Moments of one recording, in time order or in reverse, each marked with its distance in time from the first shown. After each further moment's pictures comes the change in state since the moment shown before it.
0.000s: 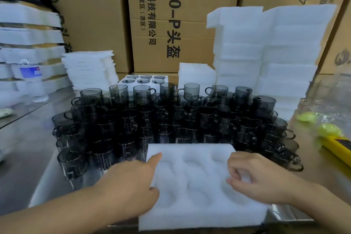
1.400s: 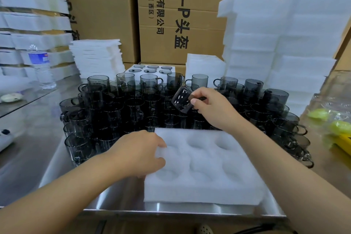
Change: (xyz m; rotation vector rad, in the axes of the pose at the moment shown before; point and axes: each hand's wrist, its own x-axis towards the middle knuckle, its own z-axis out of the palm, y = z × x) left_hand 0.038 -0.021 -0.001 -0.109 0.027 0.018; right_hand 0.136 -0.035 -0.014 0.396 0.387 0.126
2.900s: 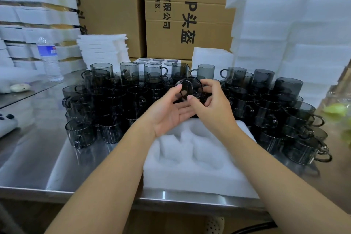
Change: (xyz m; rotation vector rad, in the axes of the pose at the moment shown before) left_hand 0.090 0.018 0.023 -2.088 -0.098 0.120; right_hand -0.018 0.027 0.047 0.221 0.333 -0.062
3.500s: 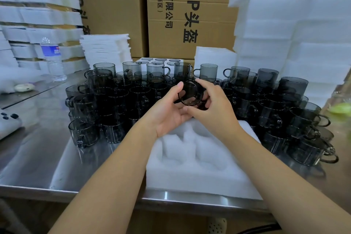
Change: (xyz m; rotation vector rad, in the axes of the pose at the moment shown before) left_hand -0.008 0.001 0.004 0.043 0.035 0.030; right_hand -0.001 0.002 0.001 -0.113 -0.069 -0.123
